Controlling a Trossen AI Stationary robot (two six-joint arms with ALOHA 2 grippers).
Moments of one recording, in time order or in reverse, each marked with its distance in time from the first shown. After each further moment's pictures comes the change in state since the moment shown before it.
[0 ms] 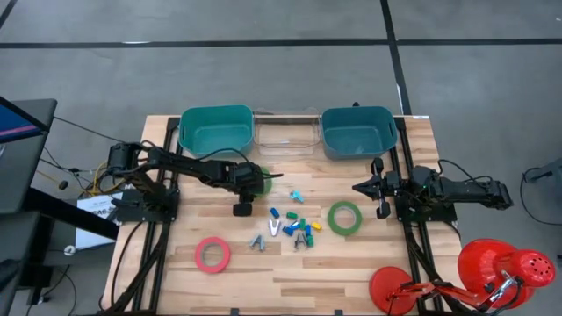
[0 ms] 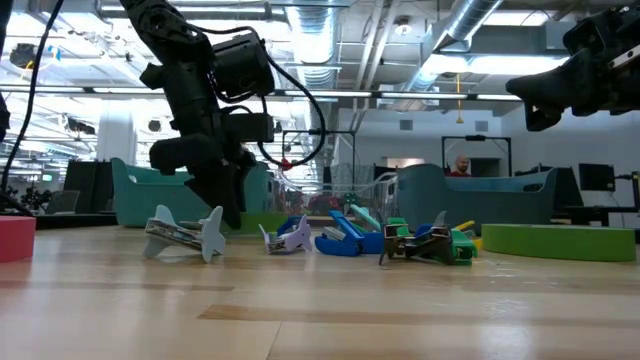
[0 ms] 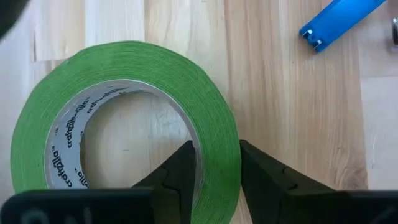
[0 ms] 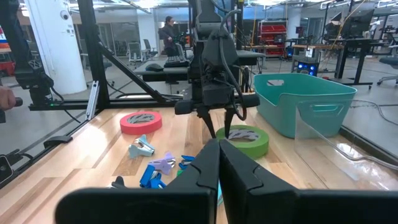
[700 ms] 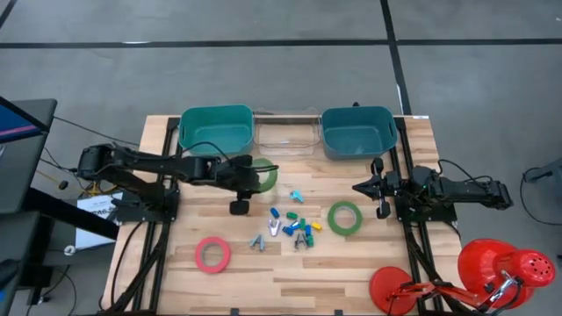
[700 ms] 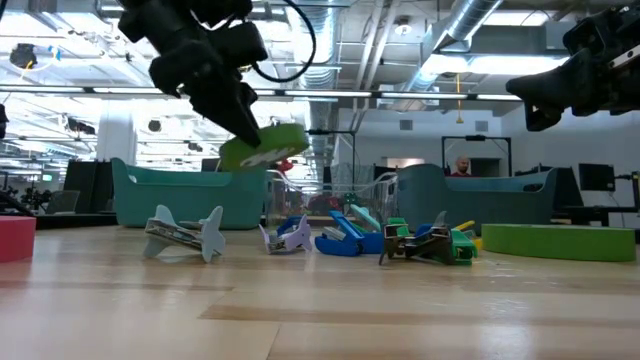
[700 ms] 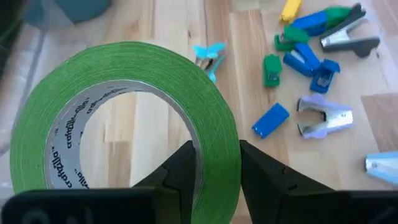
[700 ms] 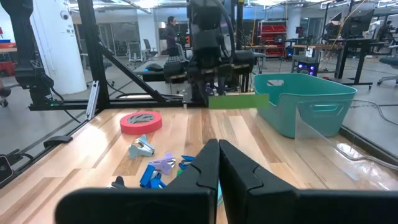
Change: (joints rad) left arm -0.050 -0.270 0.003 0.035 -0.003 -0.011; right arm 0.000 0.000 0.000 0.000 0.000 0.000
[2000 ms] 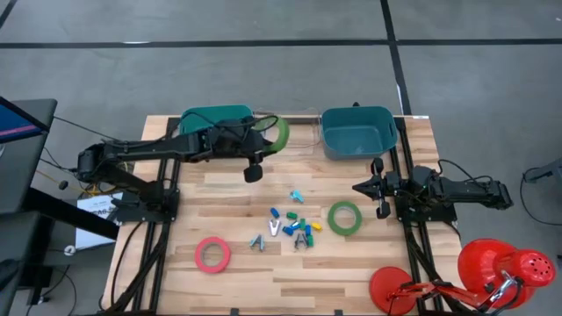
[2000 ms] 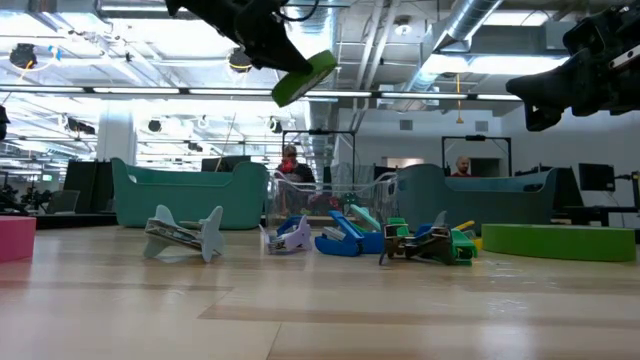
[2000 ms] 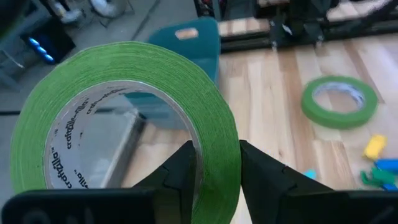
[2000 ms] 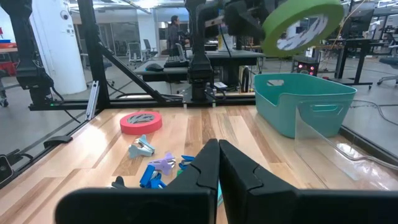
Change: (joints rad) left arm 0.191 -0.018 0.236 0.120 -0.012 0.082; right arm 0.000 0.000 0.000 0.000 0.000 0.000
